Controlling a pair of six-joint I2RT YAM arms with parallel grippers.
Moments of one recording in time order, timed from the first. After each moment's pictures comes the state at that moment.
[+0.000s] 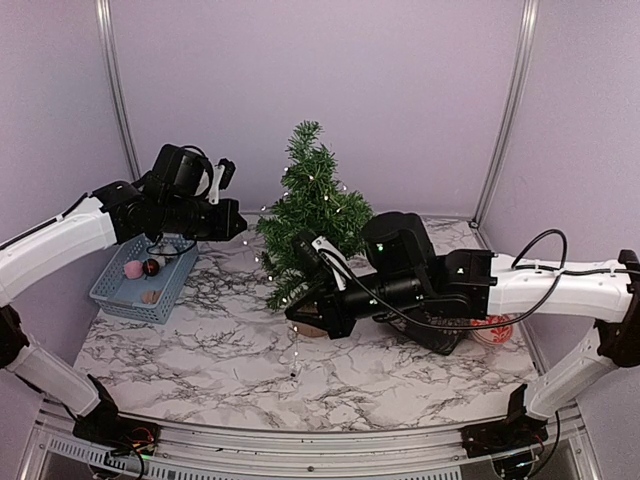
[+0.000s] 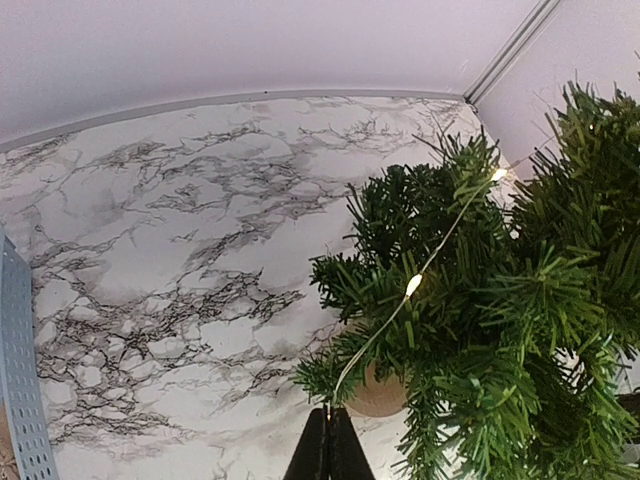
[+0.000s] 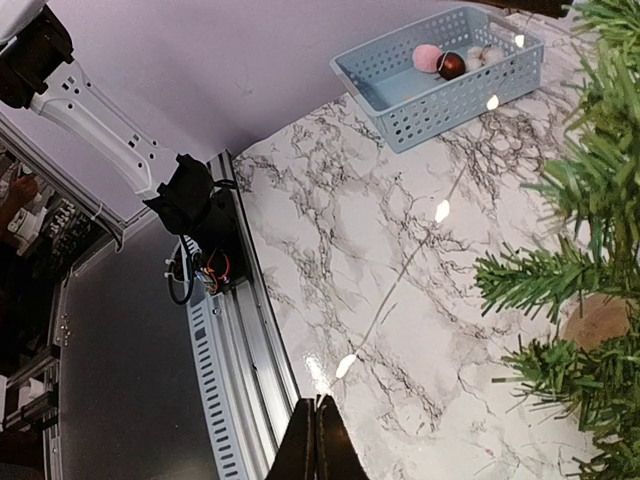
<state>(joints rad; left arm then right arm) -0.67 1.43 1.36 -0.56 -0.03 -0.42 1.15 1.44 1.17 -0.18 -0.29 0.33</state>
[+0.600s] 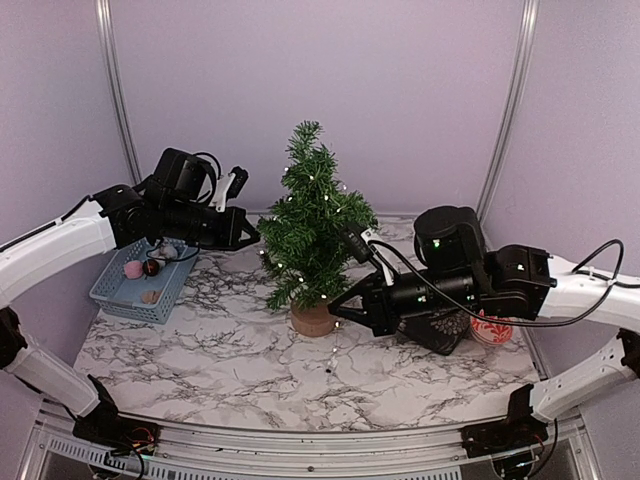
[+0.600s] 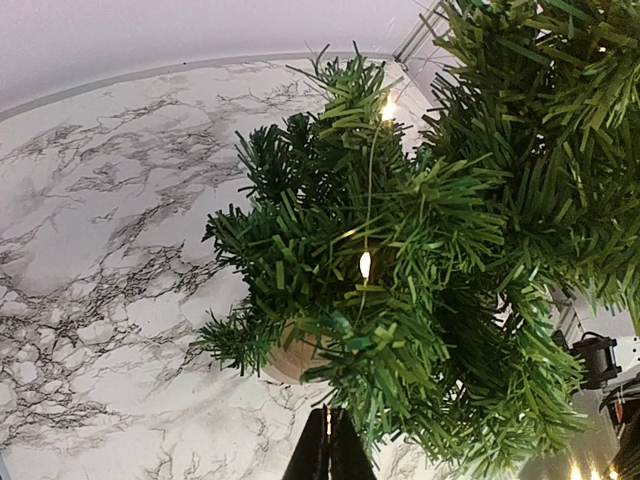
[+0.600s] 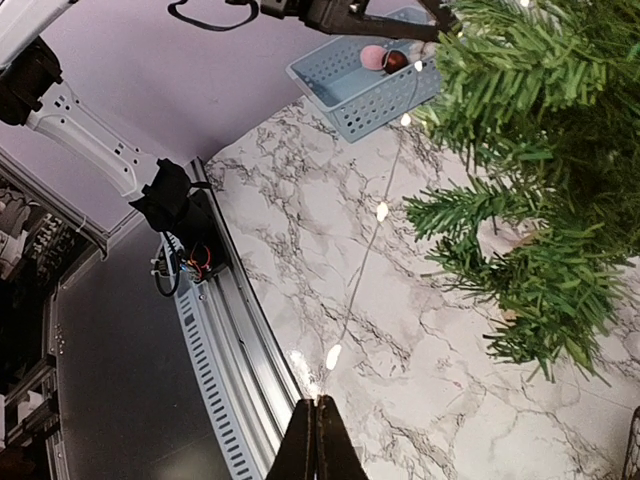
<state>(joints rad) -0.70 1.41 1.33 -0.56 0.15 -0.42 1.15 1.21 1.10 -0.37 -0.19 0.37</state>
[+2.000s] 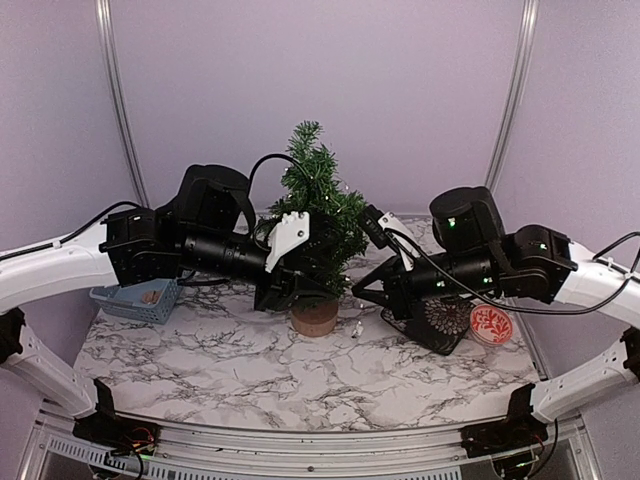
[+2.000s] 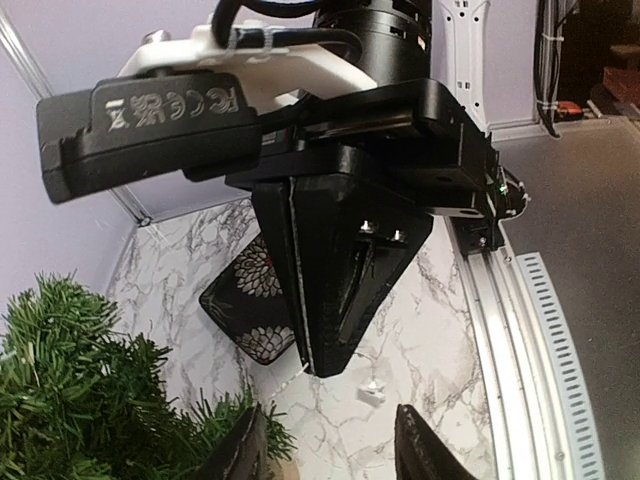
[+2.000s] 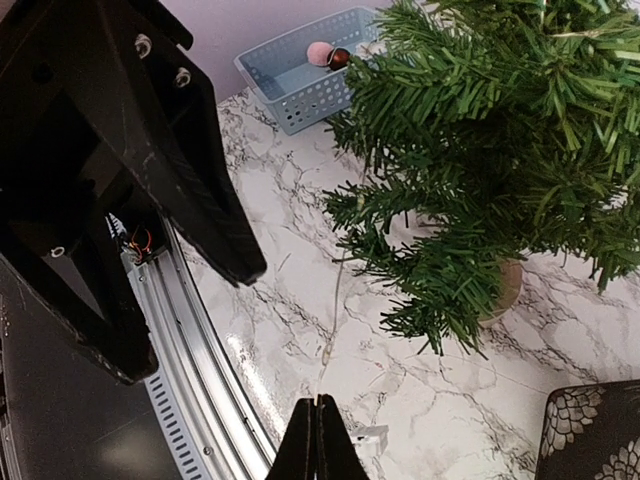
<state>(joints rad) -1.10 1.41 1.36 -0.38 0.30 0.39 1.08 1.17 1.20 -0.59 -0.10 0.23</state>
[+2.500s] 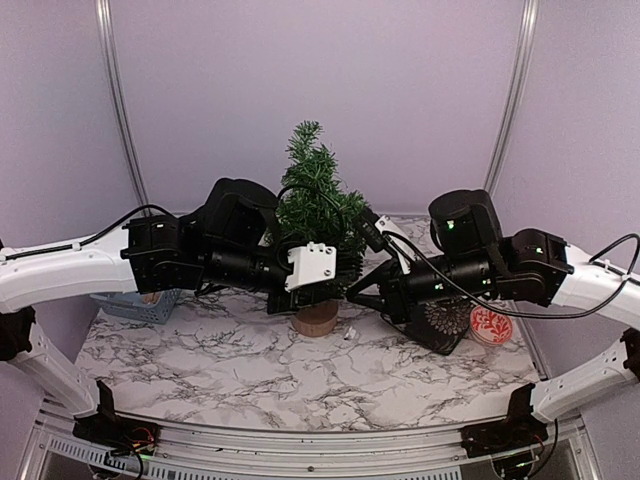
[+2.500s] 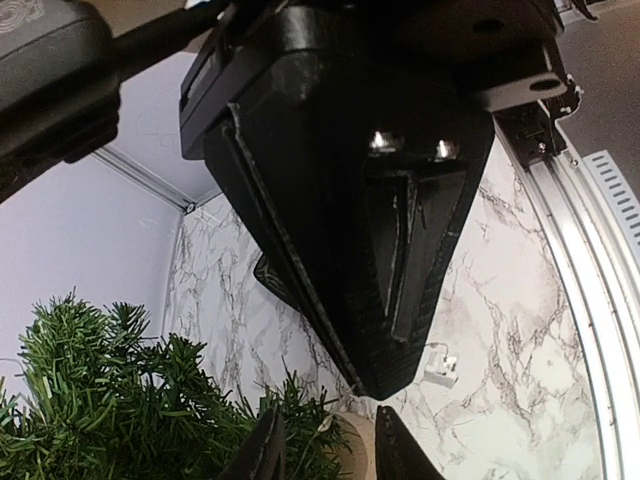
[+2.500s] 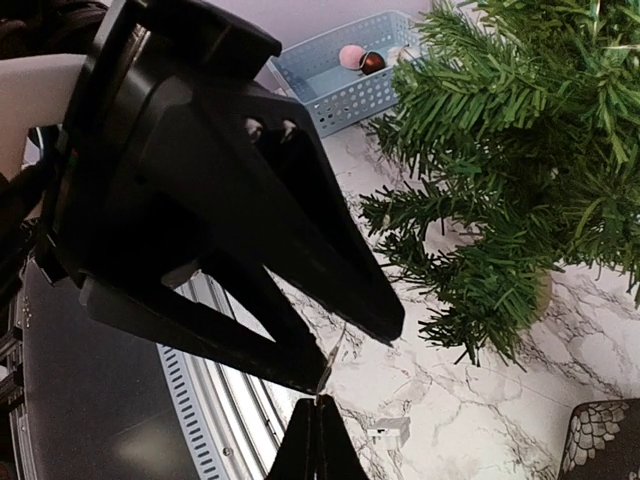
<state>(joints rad) -1.17 1.49 1.39 -0.41 0.10 0.68 1.08 1.17 1.17 -0.53 -0.17 0.24</state>
